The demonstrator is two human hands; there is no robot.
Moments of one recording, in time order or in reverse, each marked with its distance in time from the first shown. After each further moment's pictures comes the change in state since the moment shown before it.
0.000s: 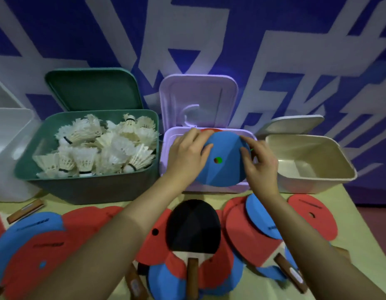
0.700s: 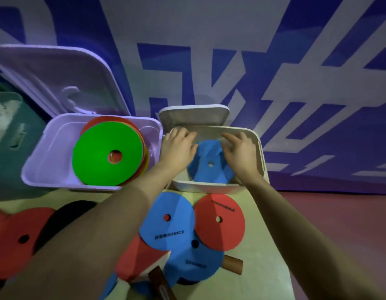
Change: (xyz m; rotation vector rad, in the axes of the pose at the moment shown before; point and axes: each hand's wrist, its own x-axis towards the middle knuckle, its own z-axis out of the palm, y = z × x) left_hand 0.068 0.153 0.260 0.217 -0.577 -0.254; right_hand 0.085 0.263 -0.139 -0.390 -0.434 0.182
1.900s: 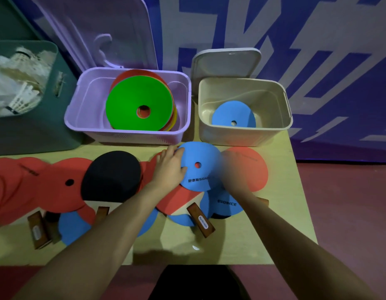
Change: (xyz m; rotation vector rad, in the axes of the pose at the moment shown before) left_hand -0.190 -0.064 0.023 -0.190 -0.244 -0.184; right_hand -0.181 -0.056 0.083 0.144 -0.206 0.328
